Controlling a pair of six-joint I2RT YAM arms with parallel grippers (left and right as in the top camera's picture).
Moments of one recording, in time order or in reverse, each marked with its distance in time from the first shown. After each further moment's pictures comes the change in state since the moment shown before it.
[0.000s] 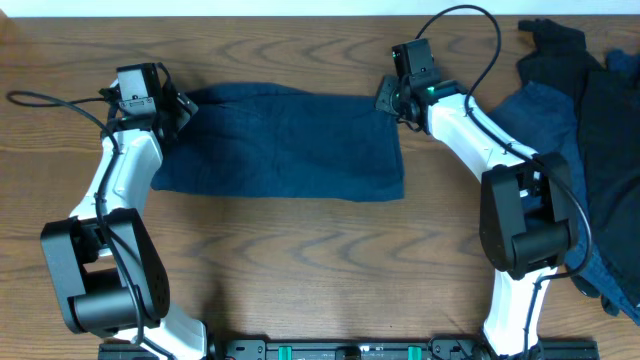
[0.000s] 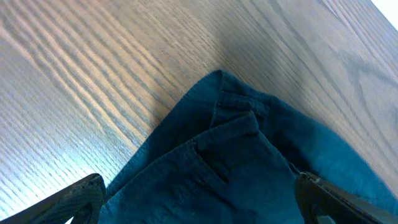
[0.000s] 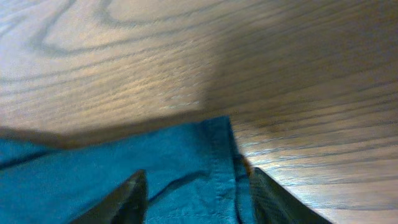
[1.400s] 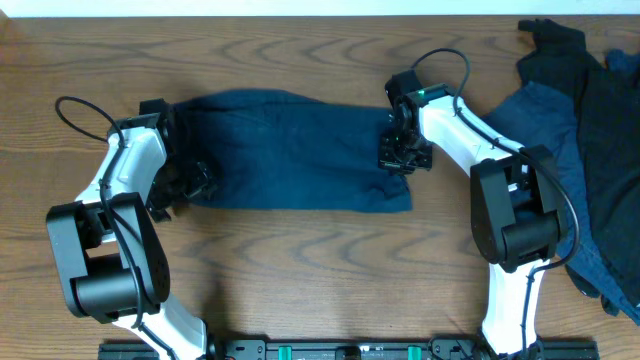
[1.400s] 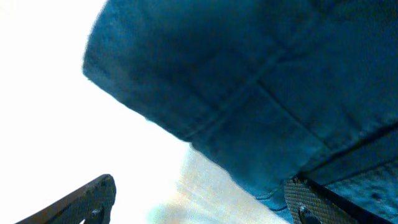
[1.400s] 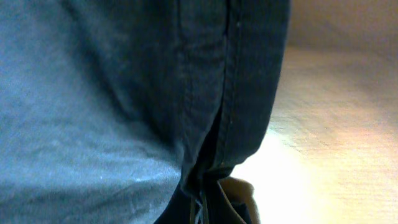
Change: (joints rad) left arm 0.000 0.070 -0.005 -0.677 0.116 0.167; right arm 0.024 0.060 0.005 -0.583 -0.139 -0.158
